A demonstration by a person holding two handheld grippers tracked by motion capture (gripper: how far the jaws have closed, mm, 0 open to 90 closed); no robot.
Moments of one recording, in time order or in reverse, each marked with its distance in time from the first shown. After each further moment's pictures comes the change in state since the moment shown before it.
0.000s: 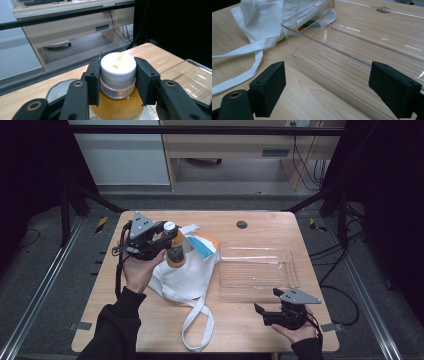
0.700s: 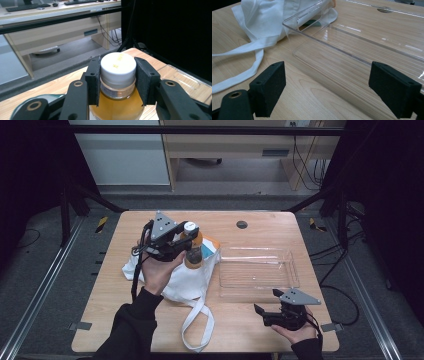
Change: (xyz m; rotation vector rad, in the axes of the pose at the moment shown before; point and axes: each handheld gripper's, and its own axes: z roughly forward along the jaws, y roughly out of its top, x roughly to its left) left arm -0.042 0.015 0.013 -0.029 -0.075 0.018; right arm 0.002 -0.001 0.000 0.001 0.006 0.000
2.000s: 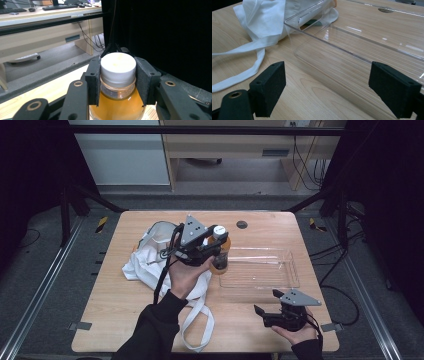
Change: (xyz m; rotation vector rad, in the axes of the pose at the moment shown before) left arm -0.052 0.007 0.028 -0.034 -0.113 0.006; right arm 0.000 -0.001 -0.001 -0.003 0.003 -0.008
